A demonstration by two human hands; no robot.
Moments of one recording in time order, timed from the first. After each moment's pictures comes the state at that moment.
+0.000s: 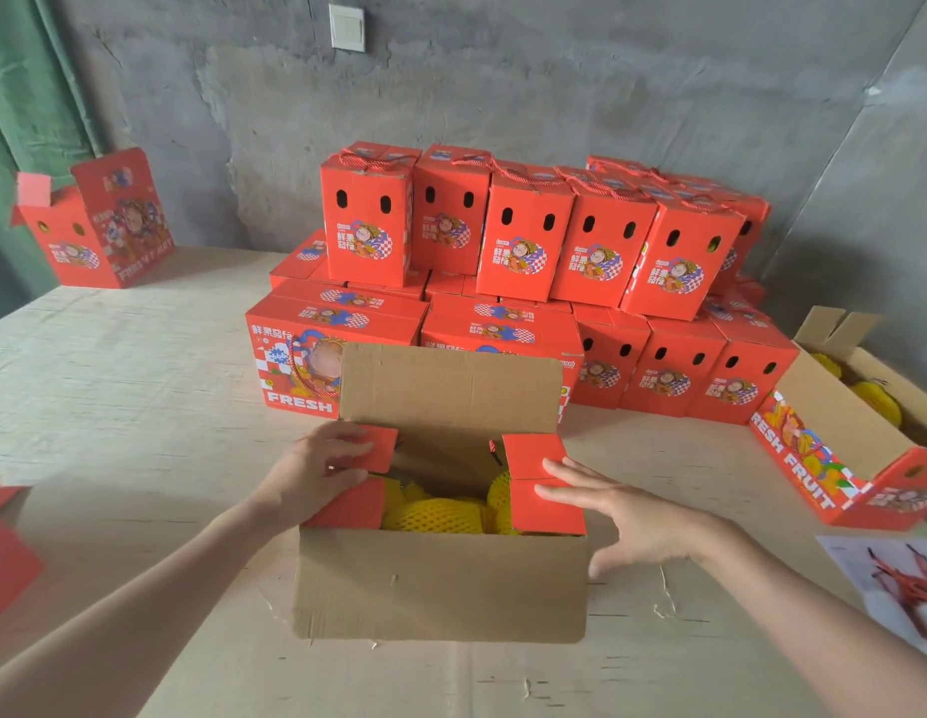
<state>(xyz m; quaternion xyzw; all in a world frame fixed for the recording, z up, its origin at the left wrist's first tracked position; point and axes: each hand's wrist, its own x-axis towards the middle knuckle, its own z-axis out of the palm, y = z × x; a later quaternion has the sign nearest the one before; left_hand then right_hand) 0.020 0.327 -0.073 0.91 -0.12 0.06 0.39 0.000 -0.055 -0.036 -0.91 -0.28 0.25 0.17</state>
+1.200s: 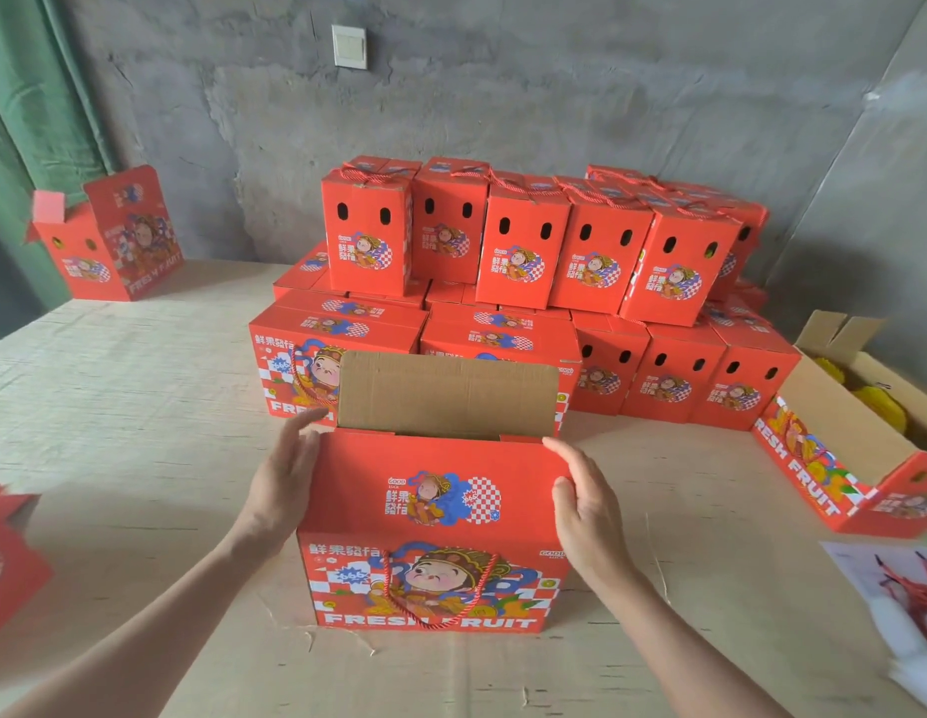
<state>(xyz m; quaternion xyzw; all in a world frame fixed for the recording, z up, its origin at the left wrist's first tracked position) -0.002 0.320 -0.068 0.78 0.02 0.14 0.61 -0.022 0.016 -0.069 -0.87 -0.07 -0.23 0.43</state>
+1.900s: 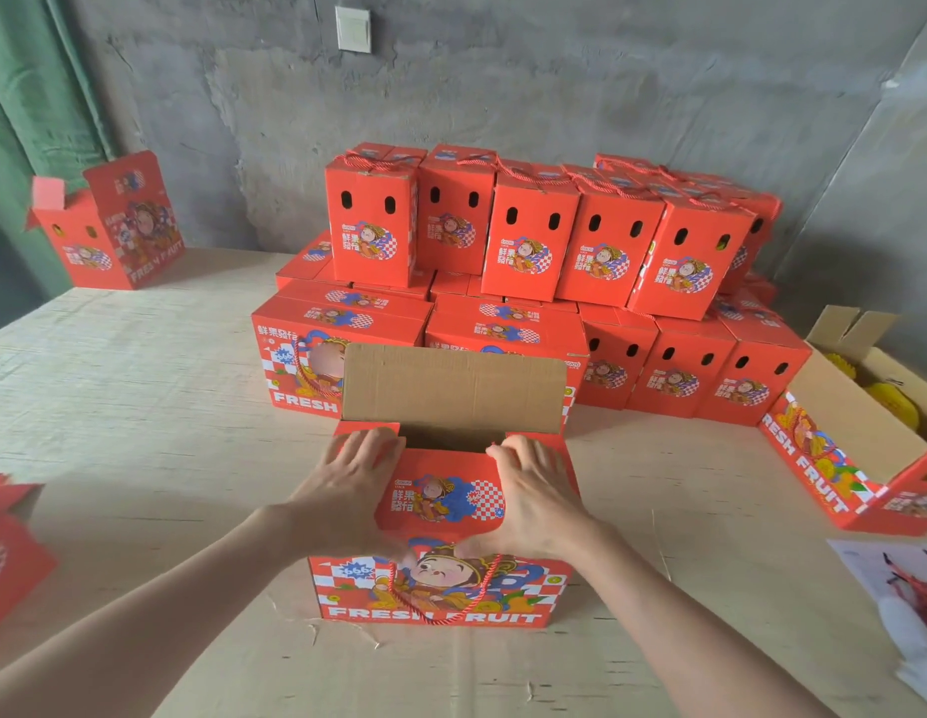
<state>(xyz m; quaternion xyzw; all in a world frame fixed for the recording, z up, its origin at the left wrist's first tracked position) 0.006 0.298 -0.068 0.98 -0.21 0.02 0.01 0.006 0.047 -0.056 -0.98 -0.20 -0.01 0.07</state>
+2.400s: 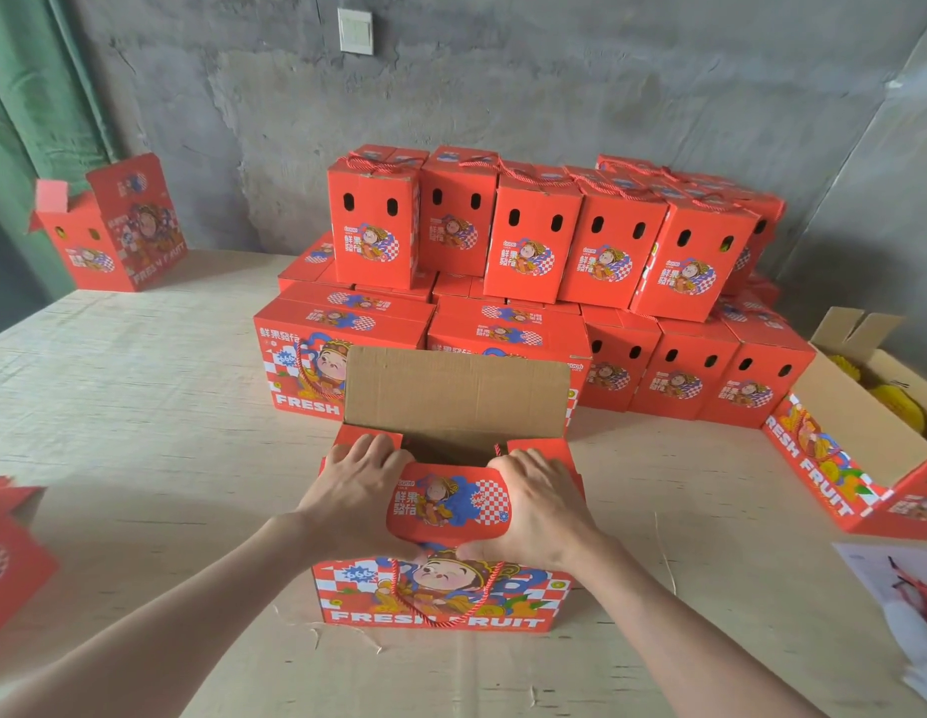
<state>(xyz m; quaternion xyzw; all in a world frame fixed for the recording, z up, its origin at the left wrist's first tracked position) 0.004 0.287 -0.063 0.98 -0.20 0.03 0.03 0.004 0.046 -0.064 -0.97 -0.22 -0.05 0.10</state>
